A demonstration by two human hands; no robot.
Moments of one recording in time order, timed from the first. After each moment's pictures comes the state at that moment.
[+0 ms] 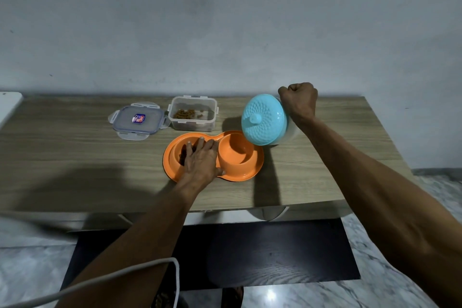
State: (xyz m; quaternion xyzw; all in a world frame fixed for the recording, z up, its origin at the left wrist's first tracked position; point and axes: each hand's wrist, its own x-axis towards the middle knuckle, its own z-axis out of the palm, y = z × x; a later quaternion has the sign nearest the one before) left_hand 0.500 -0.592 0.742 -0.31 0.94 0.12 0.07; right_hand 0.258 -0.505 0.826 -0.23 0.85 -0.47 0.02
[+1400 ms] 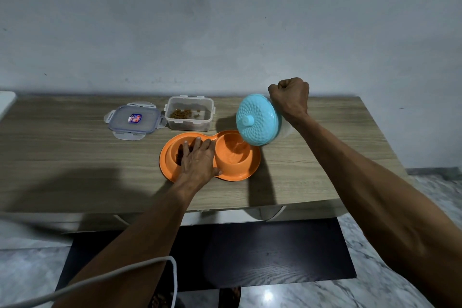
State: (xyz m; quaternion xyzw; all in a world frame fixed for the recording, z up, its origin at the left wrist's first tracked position) left_hand 0.500 -0.591 0.741 -0.31 0.94 0.12 0.07; right_hand 0.267 -0.513 0.833 -0.29 0.85 -0.44 -0.02
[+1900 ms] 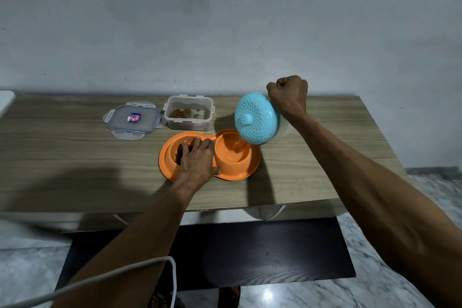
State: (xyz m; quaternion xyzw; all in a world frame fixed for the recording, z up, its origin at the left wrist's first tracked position) left_hand 0.500 -0.590 0.739 -0.31 0.94 0.13 0.06; right_hand 0.267 -0.516 0.832 -0.30 0.84 -0.45 -0.03
